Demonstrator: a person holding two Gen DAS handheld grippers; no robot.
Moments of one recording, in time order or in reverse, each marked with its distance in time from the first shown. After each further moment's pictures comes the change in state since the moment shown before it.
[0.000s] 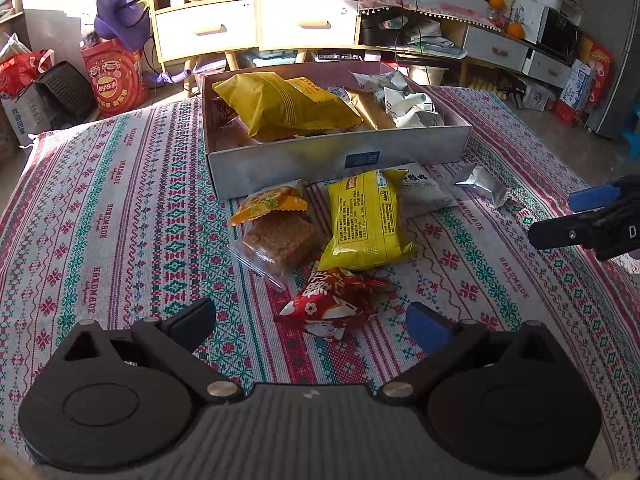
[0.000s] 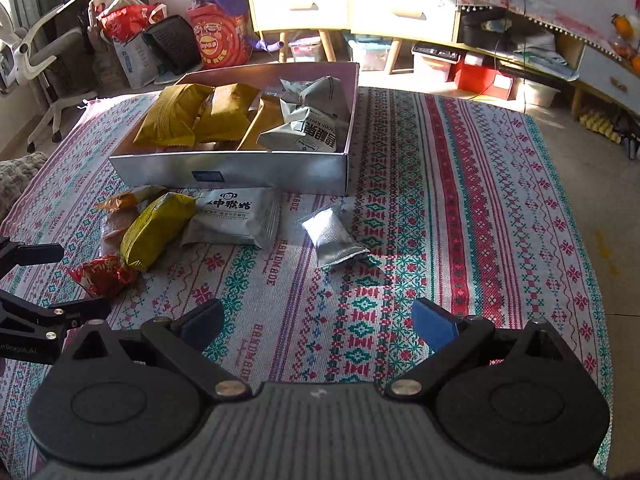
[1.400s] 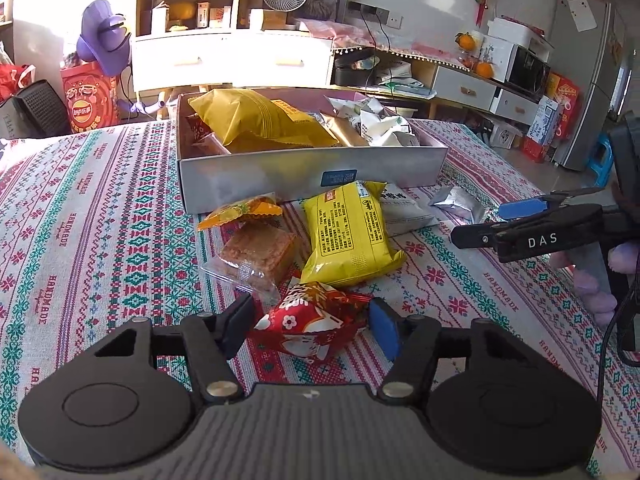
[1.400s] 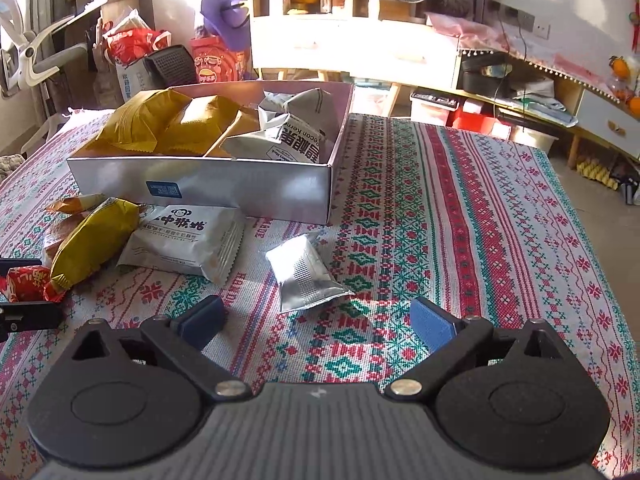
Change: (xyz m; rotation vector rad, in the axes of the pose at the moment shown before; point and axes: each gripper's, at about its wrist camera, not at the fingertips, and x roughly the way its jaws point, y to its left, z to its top) left arm 0.006 0.005 -0.016 -0.009 -0.157 -0.112; right arm 0.037 -0.008 0.001 -0.057 -0.187 -0.038
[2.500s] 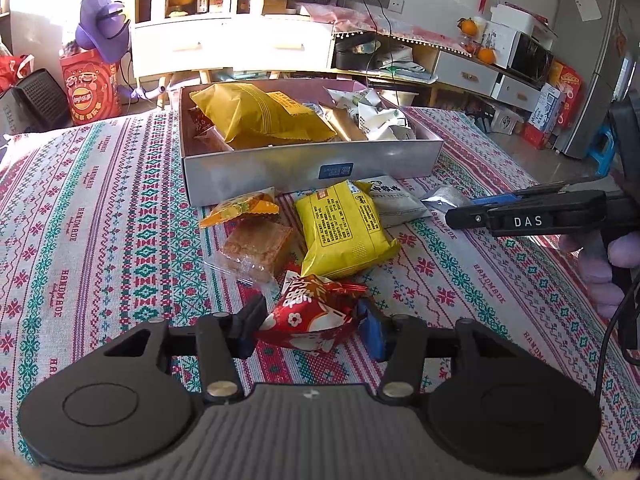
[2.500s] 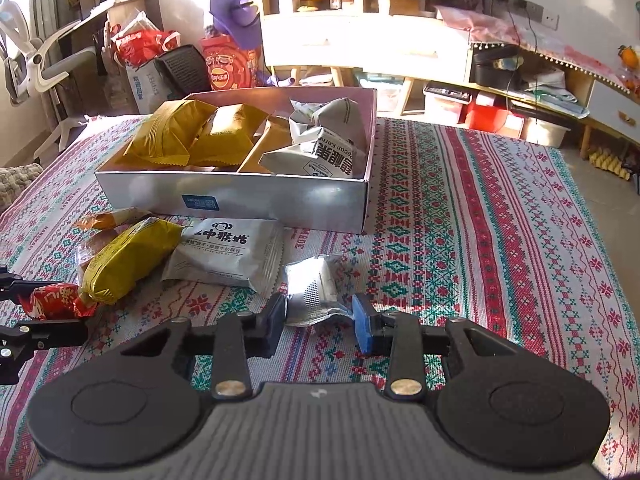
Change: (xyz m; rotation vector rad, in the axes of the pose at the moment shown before) left arm -0.010 -0.002 0.012 -0.002 0.068 0.006; right arm -0.009 0.008 0.013 0.031 0.032 0.053
